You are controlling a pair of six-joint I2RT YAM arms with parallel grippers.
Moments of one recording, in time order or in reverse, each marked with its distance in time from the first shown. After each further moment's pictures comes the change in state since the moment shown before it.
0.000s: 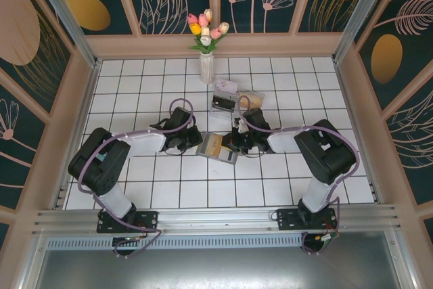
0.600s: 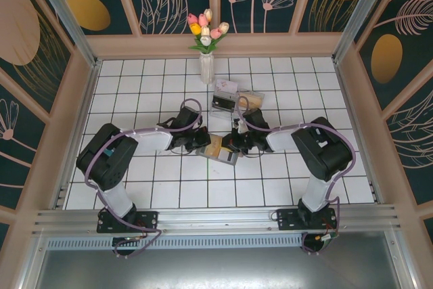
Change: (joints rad) left arm -0.045 0.100 0.055 0.037 0.098 0.013; right arm -0.006 0.032 0.015 -0.008 -0.023 -0.023
